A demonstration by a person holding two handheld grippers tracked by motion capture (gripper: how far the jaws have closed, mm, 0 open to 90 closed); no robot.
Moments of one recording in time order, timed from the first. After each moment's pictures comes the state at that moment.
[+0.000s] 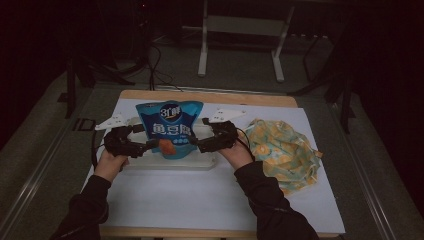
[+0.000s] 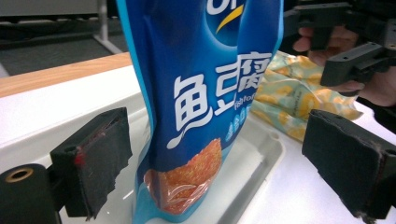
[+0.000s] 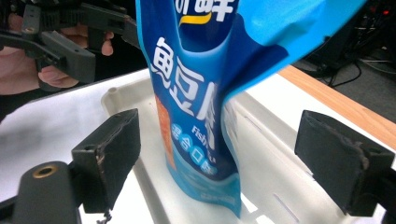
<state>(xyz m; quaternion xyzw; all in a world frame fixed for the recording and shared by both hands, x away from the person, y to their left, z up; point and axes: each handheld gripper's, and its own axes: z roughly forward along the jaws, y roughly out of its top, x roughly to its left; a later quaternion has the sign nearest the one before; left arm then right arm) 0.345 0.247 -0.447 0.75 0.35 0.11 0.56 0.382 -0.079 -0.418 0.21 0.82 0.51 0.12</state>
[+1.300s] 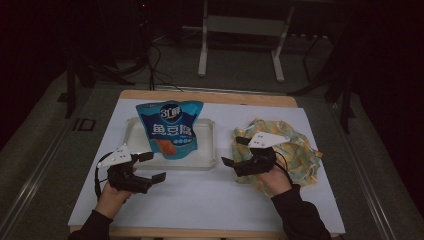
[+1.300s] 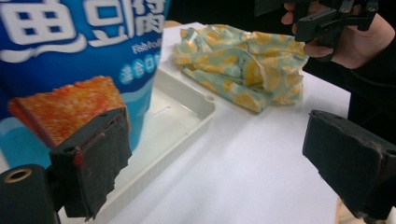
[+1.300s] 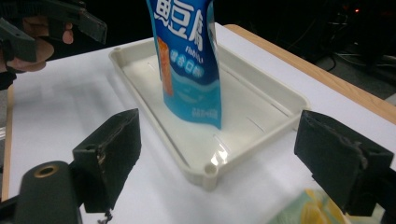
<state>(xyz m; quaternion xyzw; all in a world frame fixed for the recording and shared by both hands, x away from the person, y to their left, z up) 0.267 0.216 -0.468 0.76 0.31 0.09 0.56 0.324 -0.176 -0.427 0.22 0.82 0.51 0.14</state>
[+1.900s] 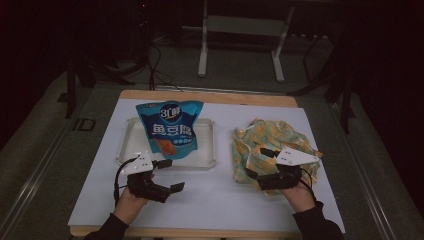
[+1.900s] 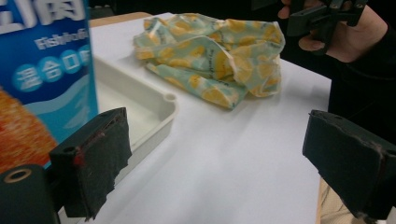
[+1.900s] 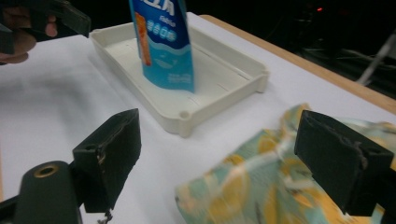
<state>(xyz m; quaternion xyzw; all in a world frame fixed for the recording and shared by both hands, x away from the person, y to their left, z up) 0.259 0.167 -0.475 0.78 0.28 0.07 0.56 0.290 -0.239 -0.441 0.25 0.81 0.50 0.18</state>
